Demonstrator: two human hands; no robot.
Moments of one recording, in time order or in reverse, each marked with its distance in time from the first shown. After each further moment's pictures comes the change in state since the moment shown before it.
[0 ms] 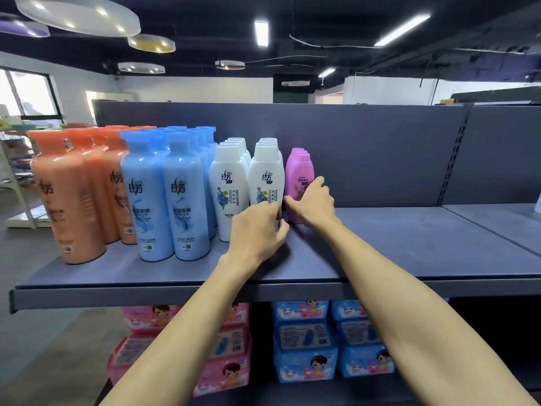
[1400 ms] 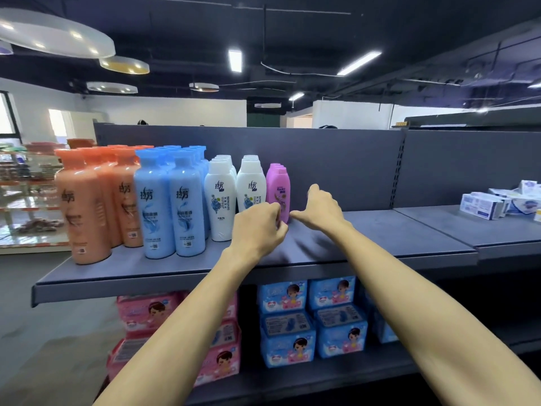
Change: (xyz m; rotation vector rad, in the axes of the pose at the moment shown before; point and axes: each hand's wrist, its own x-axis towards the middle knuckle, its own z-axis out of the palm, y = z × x) left_hand -0.022 0.040 -0.052 -0.027 0.003 0.108; right_hand -0.077 -0.002 -0.097 -0.258 -0.024 -0.063
